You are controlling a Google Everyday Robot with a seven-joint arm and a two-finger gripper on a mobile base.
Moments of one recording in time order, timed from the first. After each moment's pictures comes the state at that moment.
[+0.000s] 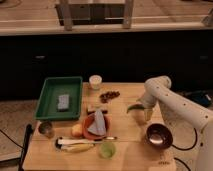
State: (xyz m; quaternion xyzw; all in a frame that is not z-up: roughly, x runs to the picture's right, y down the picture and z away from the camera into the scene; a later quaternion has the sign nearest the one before) arm 0.252 0.145 0.899 -0.30 -0.08 -0.09 0.94
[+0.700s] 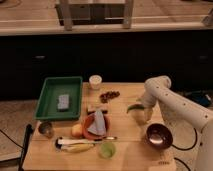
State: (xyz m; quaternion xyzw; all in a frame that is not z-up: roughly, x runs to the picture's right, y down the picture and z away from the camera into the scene) arm 0.252 0.144 0.900 -0.30 -0.08 -0.10 0.94
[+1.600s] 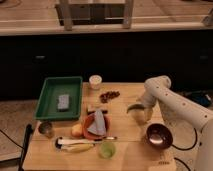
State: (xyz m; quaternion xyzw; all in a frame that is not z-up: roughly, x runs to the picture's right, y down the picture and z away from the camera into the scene) arm 0.253 0.143 0.901 -0.30 -0.08 -0.11 0.94
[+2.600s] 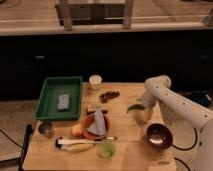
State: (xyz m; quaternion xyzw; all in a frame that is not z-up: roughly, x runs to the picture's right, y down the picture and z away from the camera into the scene) arm 0.254 0.142 0.900 -0.30 -0.09 -0.11 0.94
